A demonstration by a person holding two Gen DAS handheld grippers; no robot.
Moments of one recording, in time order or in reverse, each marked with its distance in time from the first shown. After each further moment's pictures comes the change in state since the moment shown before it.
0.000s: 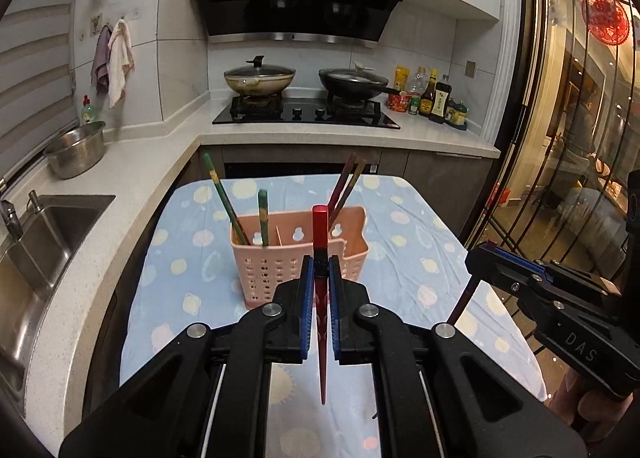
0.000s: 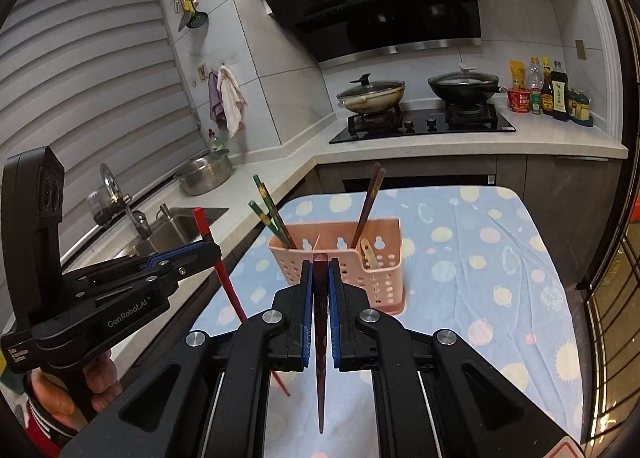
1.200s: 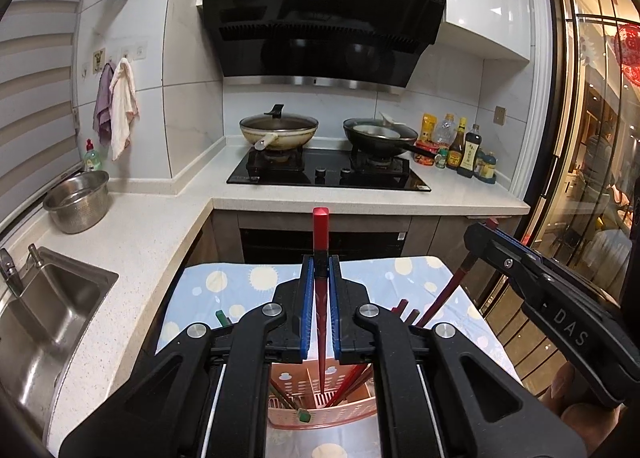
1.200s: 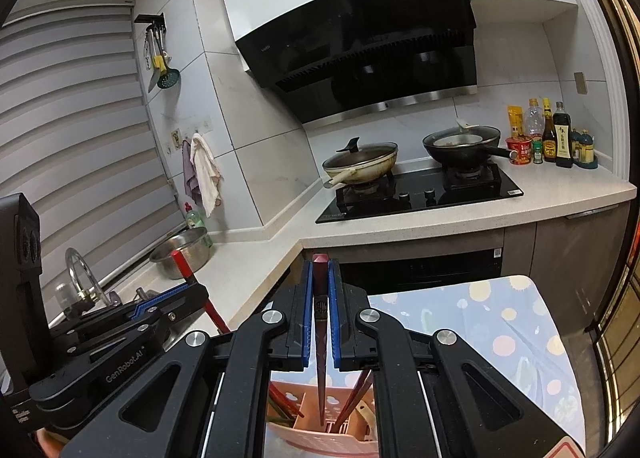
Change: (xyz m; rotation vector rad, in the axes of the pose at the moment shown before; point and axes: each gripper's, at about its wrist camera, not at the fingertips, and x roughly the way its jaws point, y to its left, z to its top) left arm 0.069 0.033 0.119 -0.025 -0.114 0.065; right arm 0.093 -0.018 0.128 0.042 -0.174 -0.044
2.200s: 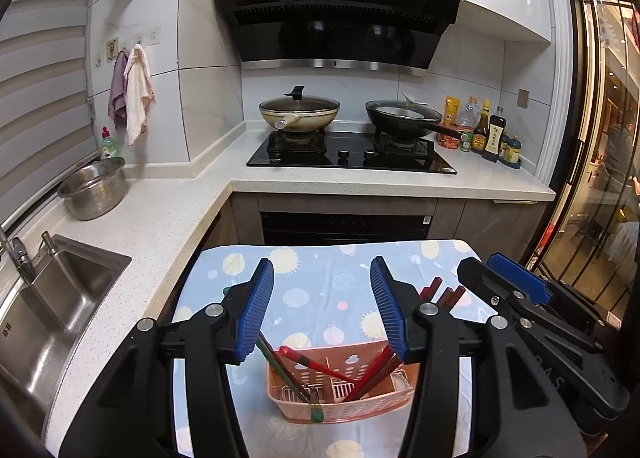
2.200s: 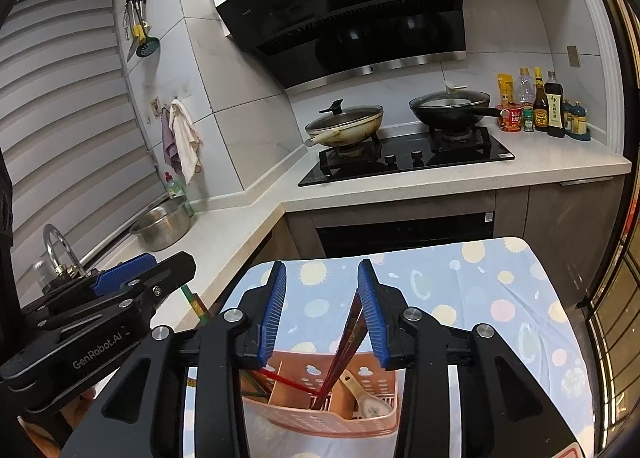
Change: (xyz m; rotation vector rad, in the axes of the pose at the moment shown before) left arm 0.024 0.000 -0.021 0.003 0.041 0.090; right arm 0.030 -0.009 -0.041 0.009 0.095 -0.052
